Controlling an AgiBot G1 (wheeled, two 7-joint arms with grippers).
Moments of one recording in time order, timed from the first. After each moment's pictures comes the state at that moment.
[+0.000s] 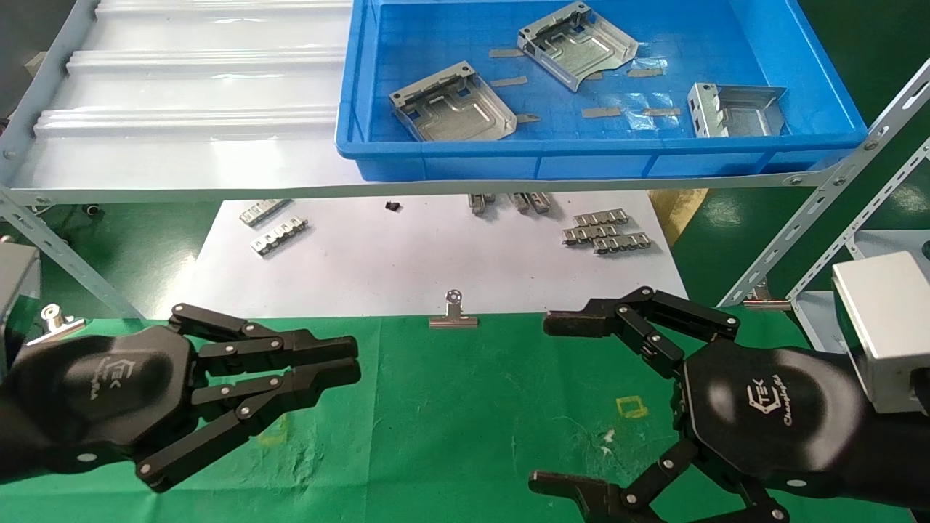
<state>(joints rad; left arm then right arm) -1.09 0.56 0.39 -1.24 0.64 1.44 -0.12 1.13 -0.62 -0.27 1.28 -0.74 -1.46 0.21</state>
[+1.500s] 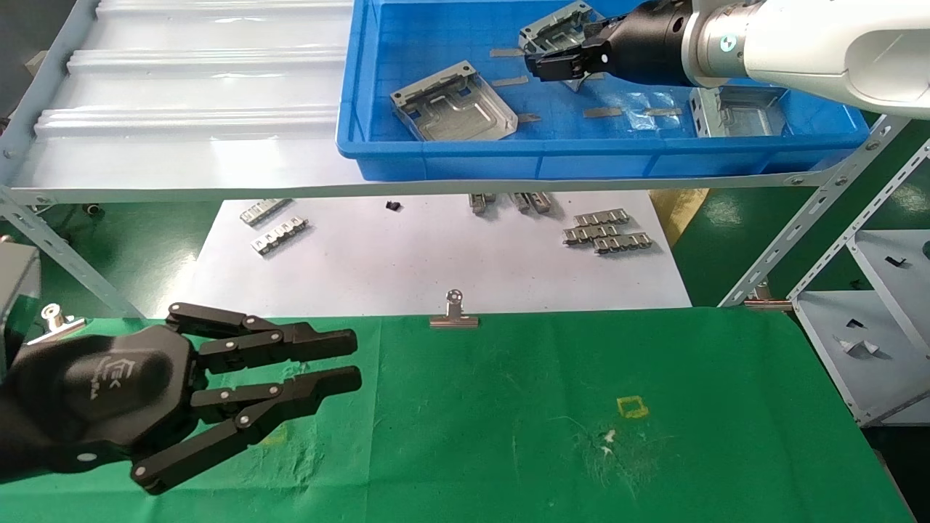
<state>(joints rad) -1.09 0.56 0.39 -1.24 0.64 1.44 -0.12 2.04 -1.33 -0.65 0.06 -1.49 -0.78 0.27</state>
